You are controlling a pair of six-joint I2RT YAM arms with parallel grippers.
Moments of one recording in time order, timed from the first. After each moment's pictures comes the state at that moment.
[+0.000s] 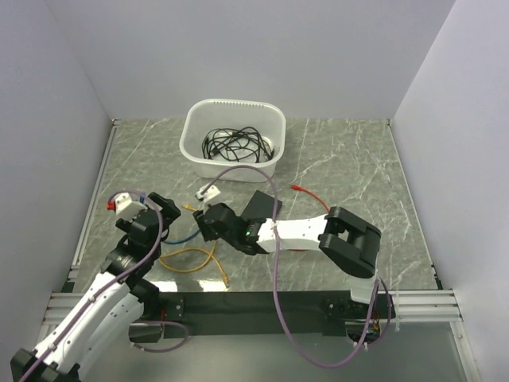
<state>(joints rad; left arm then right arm) -0.45 0.50 0.39 -0.34 -0.67 -0.86 1.20 1.88 1.18 0.17 0.35 0.36</state>
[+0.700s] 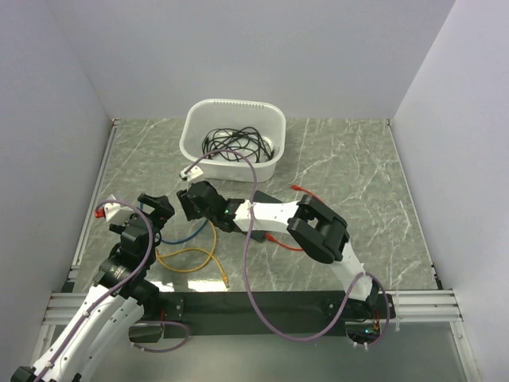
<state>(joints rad) -0.44 0.39 0.39 -0.32 -0.70 -0.87 1.09 2.15 1.52 0.15 0.28 0.31</state>
